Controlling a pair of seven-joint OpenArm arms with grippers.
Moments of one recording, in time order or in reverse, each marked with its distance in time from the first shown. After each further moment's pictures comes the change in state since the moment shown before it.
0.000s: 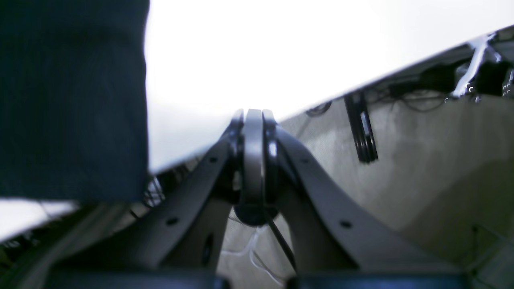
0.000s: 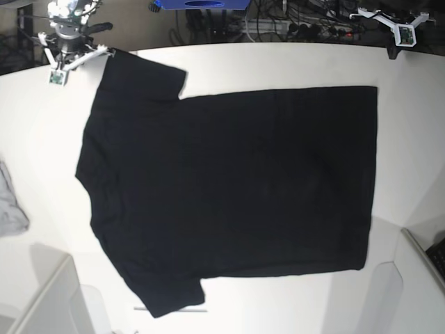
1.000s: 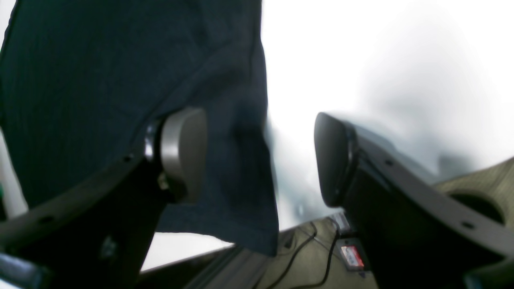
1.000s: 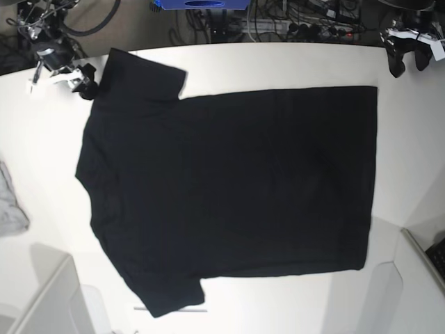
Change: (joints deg) left arm -11.1 0.7 -17.4 -9.8 -32.1 -23.9 13.9; right arm 13.6 1.8 21.1 -12.9 46.0 16.2 -18.6
